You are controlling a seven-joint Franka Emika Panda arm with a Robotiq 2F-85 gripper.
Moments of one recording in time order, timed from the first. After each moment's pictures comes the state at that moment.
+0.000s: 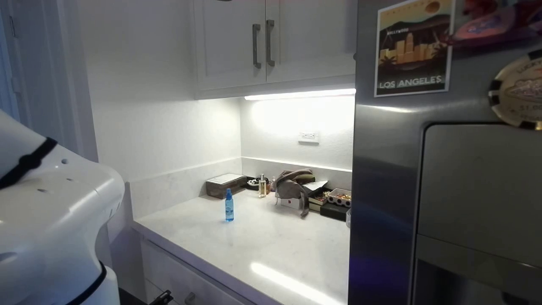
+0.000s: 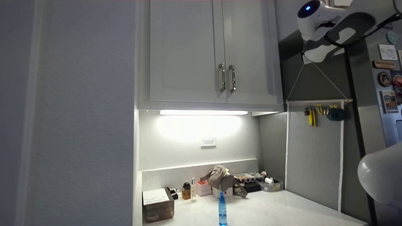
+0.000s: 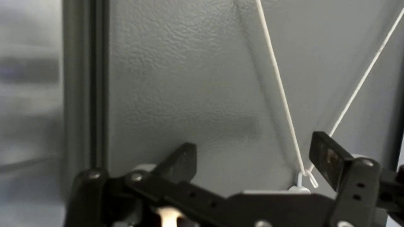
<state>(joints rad) -0.83 -0.71 0.09 -2.08 -0.84 2.55 0.81</state>
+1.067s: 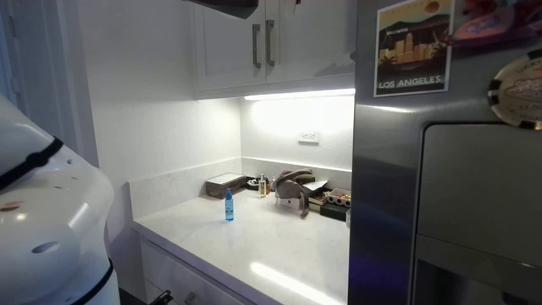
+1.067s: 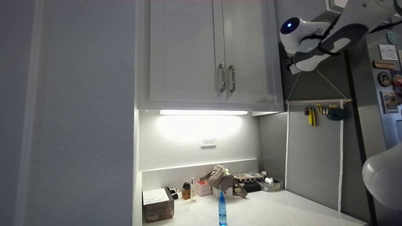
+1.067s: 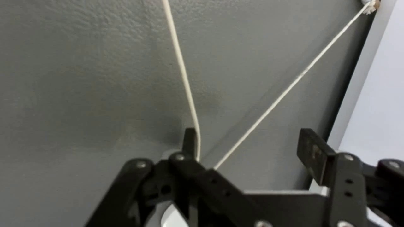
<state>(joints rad) -0.62 -0.57 0.07 -2.01 -1.09 2.48 0.83</state>
